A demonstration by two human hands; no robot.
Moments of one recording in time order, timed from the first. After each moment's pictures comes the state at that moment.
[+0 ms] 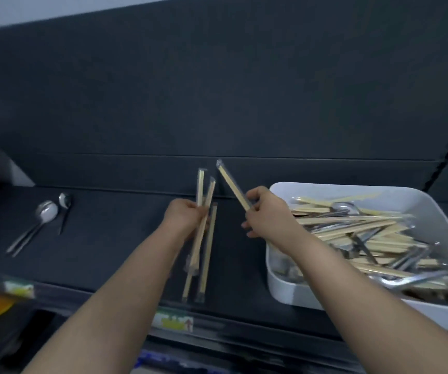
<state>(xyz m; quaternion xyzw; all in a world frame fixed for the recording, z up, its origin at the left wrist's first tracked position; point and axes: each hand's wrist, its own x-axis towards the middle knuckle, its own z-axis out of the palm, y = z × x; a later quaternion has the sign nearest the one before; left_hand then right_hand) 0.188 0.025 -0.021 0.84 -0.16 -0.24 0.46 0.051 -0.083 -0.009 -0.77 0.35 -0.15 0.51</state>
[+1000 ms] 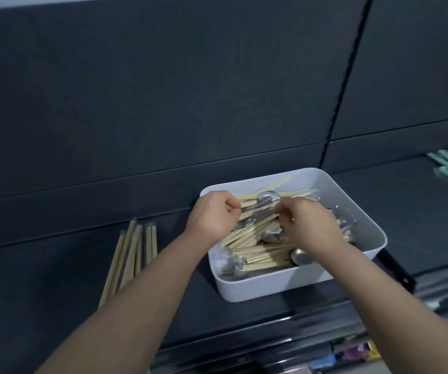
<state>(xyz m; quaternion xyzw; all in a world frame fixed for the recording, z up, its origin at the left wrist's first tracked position) 0.091 -0.073 -0.010 0.78 -0.52 -0.19 0.30 -0.087 -0.129 -0.018 -0.84 0.51 -0.15 0.10</state>
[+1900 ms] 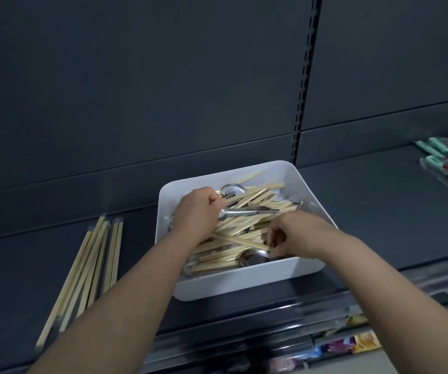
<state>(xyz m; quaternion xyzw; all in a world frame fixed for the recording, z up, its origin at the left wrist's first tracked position) 0.030 -0.118 -0.029 0.83 -0.46 -0.15 0.28 -0.164 -0.177 -0.026 -0.89 0.40 0.08 0.22</state>
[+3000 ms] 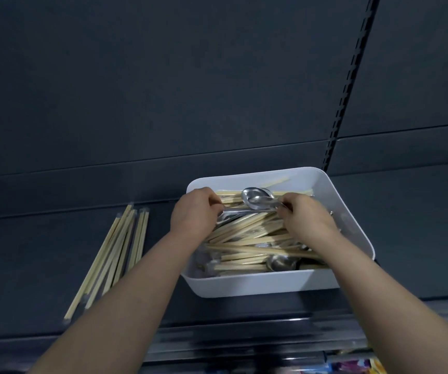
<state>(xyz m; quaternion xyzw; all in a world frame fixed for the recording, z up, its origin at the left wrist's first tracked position) 0.068 -0.092 -0.030 0.85 -0.44 -0.10 0.27 -0.115 -0.184 -0.028 -0.83 0.50 -0.13 0.23</state>
